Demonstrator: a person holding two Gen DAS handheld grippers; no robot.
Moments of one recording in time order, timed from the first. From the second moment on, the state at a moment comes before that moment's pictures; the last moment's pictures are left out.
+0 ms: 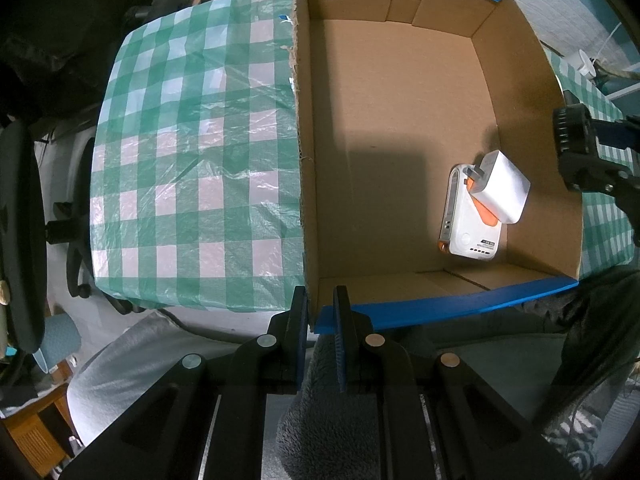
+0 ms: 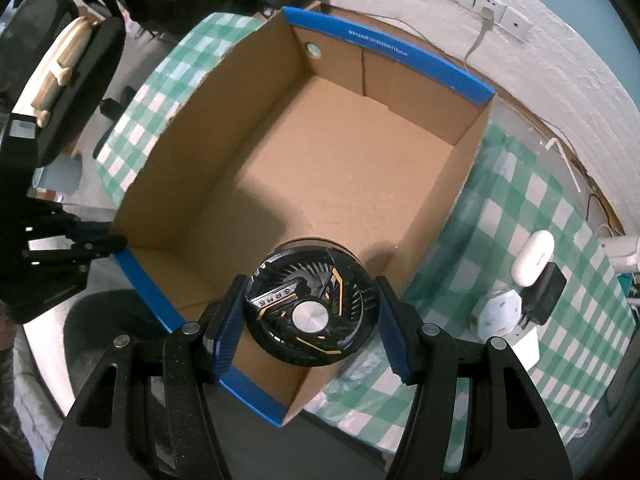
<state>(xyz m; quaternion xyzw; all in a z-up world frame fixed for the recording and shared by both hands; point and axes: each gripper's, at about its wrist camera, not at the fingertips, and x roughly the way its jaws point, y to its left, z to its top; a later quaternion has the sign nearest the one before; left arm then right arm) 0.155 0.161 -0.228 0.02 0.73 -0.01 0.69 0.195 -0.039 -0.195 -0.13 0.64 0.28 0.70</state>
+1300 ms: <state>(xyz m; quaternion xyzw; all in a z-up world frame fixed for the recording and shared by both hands) 0.157 0.162 -0.228 0.02 0.73 -0.01 0.69 0.192 -0.084 -0.169 -0.11 0.61 0.28 0.73</state>
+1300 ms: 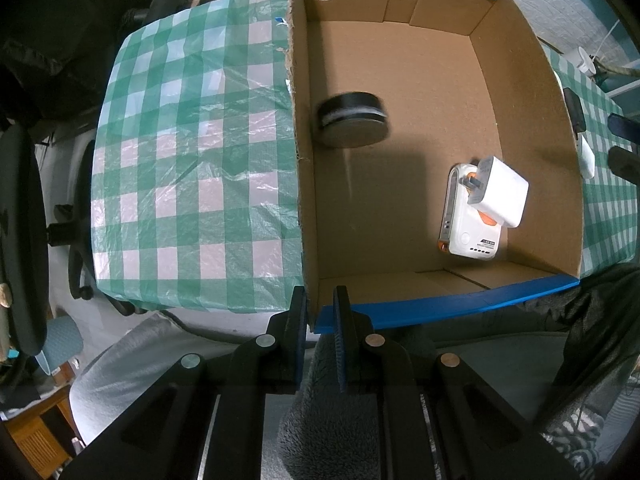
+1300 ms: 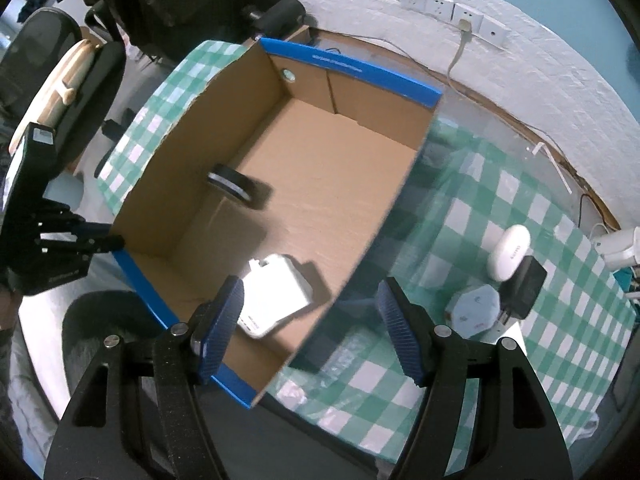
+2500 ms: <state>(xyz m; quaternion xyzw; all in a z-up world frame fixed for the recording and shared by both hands) 0.157 0.158 -0.229 0.03 0.73 0.00 0.68 0.225 -0.283 -0.279 -0.18 0.64 0.20 0.72</state>
